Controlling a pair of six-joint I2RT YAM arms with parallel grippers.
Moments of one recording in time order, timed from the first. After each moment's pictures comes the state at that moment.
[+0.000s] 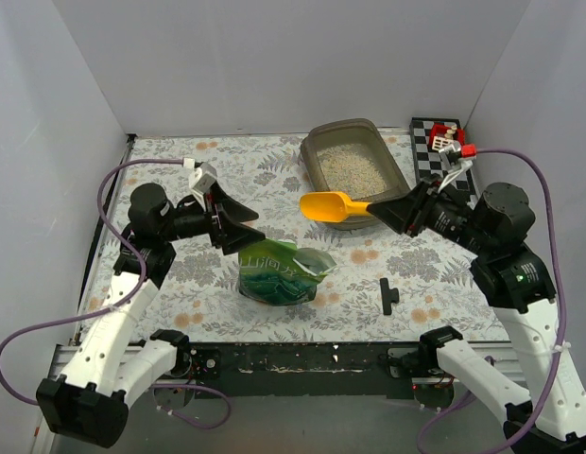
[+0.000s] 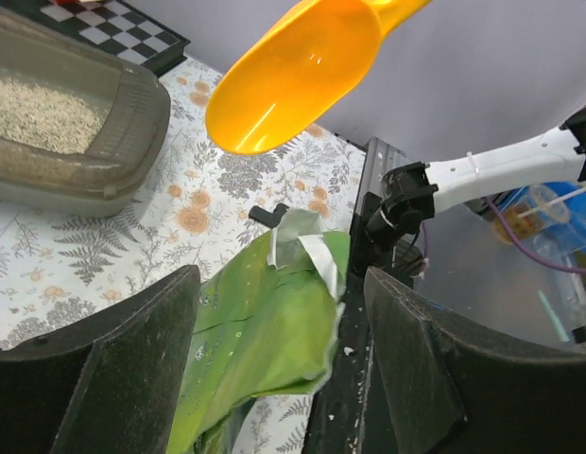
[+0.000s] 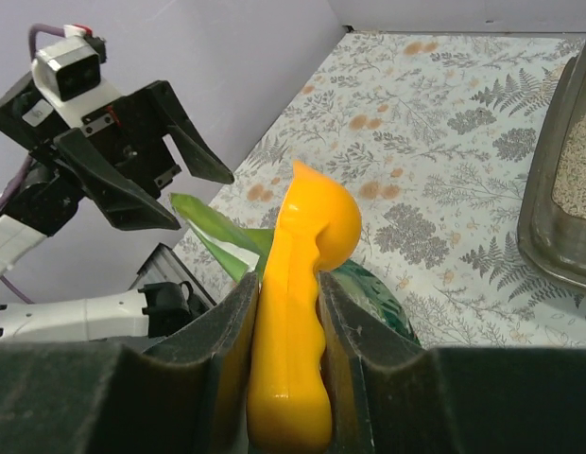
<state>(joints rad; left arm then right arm) -0.24 0.92 0.88 0.00 1.06 -0.37 0.37 0.79 1.19 -0.48 -0.53 0.54</state>
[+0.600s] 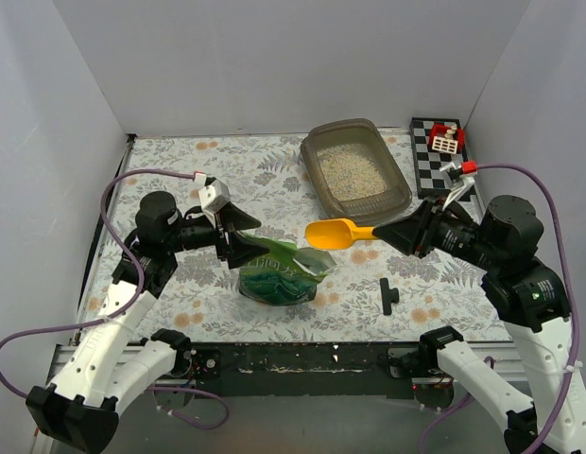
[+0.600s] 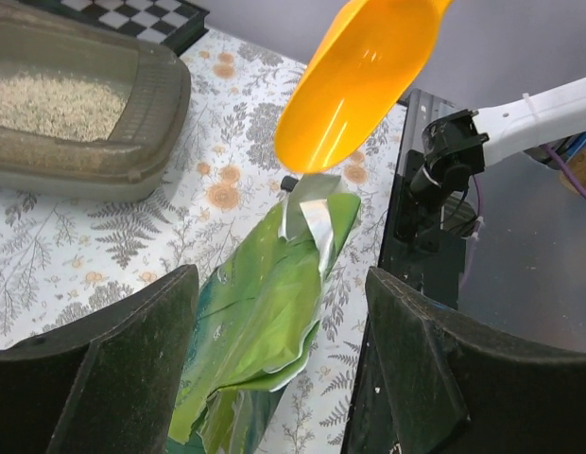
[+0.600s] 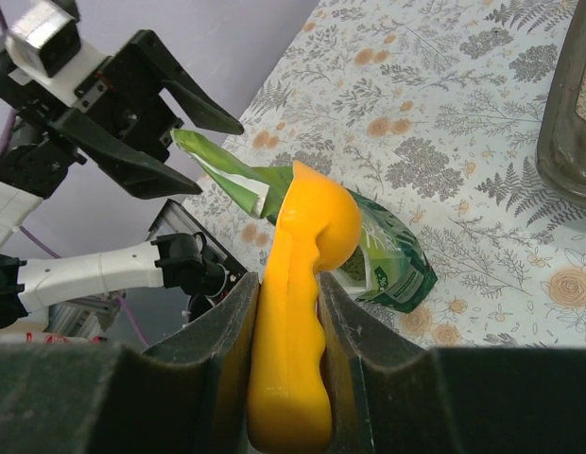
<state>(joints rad) -0.34 0.84 0.88 -0.20 0.96 -0.09 0.37 0.71 1.19 -0.70 -0.56 0.52</state>
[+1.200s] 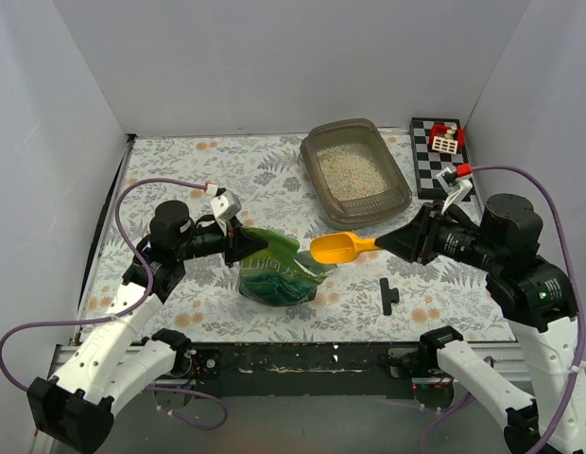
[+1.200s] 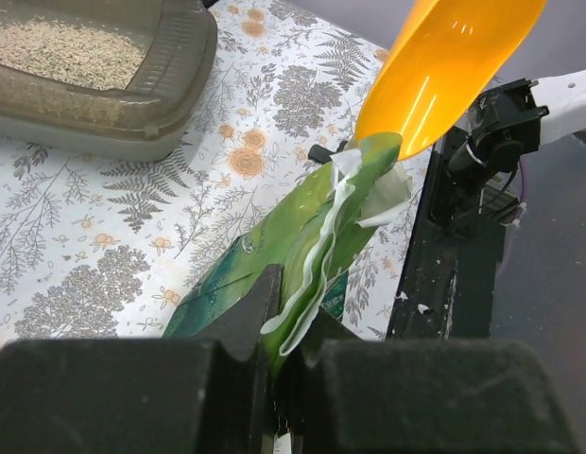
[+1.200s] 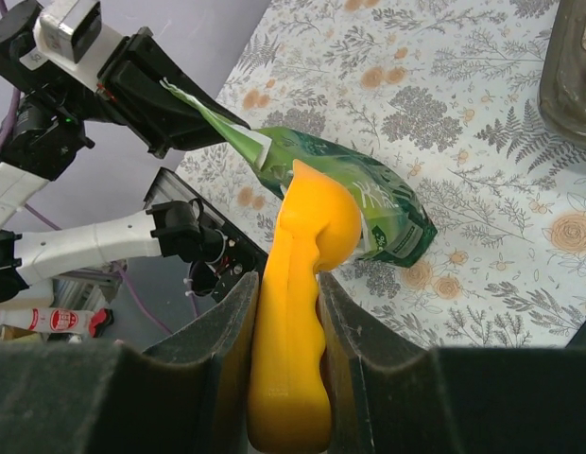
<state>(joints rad) -0.40 0.83 0.77 -0.18 0.82 -0.04 0.37 0.74 1.30 -0.89 -0.57 0.48</state>
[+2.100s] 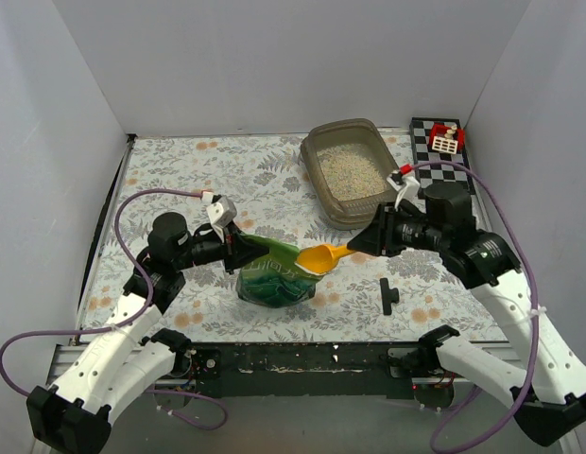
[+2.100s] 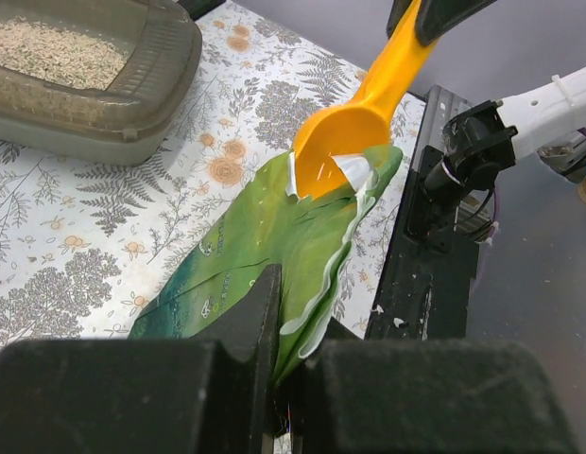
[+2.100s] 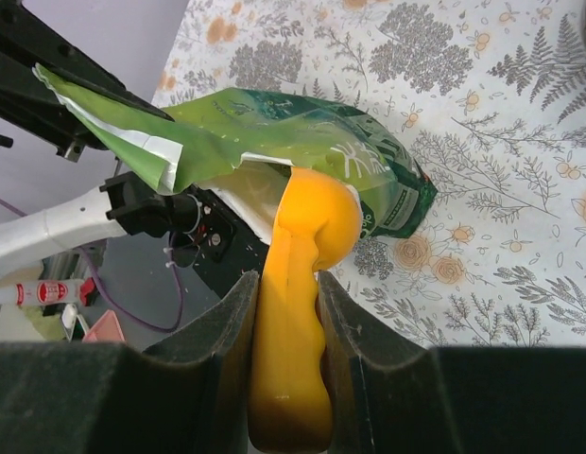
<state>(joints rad) -0.41 0.76 0.68 -0.08 0.81 -0.16 0.47 0.87 1.10 -0.75 -0.54 0.50</state>
